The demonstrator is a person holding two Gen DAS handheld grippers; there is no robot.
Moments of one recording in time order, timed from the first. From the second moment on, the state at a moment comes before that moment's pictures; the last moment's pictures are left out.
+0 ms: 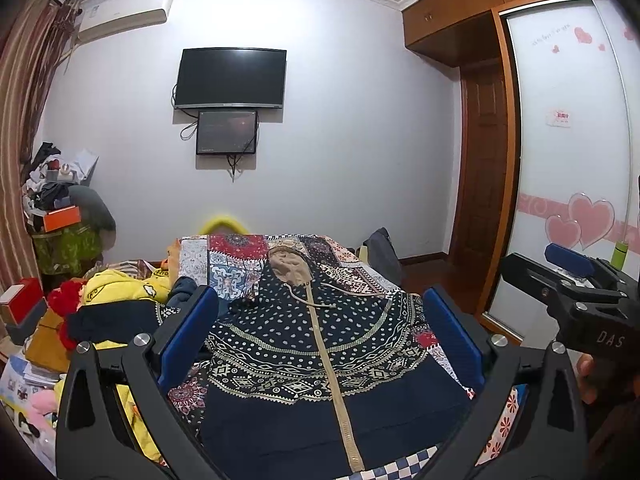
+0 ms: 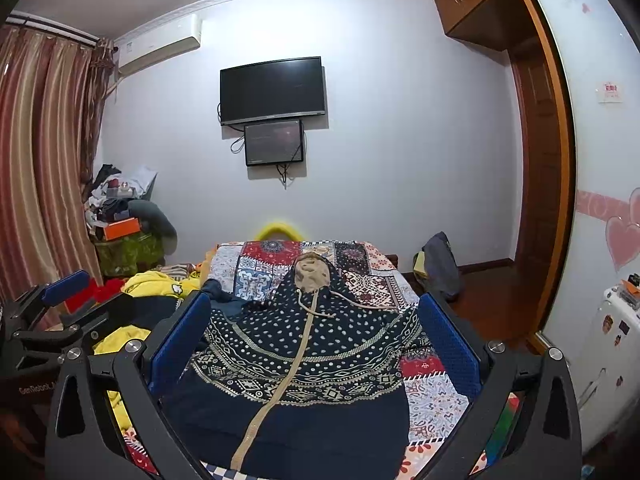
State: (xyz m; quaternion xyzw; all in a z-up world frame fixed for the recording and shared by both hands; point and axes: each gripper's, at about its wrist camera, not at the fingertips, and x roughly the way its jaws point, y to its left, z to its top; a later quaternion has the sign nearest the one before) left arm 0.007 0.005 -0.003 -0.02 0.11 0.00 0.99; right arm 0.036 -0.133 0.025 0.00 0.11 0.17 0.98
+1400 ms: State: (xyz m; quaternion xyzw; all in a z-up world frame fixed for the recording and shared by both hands) left arm 0.014 0.014 -0.005 -0.03 0.12 0.01 0.99; right arm 0.041 -0.127 0.023 0.00 0.12 0.17 0.98
